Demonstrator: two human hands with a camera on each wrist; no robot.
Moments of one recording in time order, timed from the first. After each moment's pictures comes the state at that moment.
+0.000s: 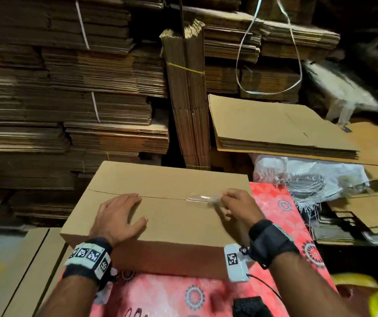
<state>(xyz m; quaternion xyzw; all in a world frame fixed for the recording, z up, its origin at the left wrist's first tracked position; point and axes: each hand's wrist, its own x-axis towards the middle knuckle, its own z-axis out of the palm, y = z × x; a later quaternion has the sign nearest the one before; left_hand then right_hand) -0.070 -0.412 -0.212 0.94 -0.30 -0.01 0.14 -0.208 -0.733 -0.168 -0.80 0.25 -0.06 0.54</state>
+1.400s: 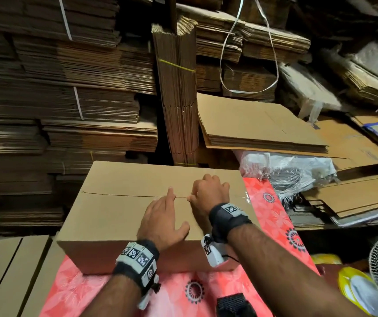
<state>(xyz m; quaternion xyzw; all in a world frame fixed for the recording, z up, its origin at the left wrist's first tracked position) -0.118 -0.495 -0.218 0.90 -0.37 -0.03 0.25 -0.149 -0.658 -0.156 -0.97 0.23 -0.03 -0.01</state>
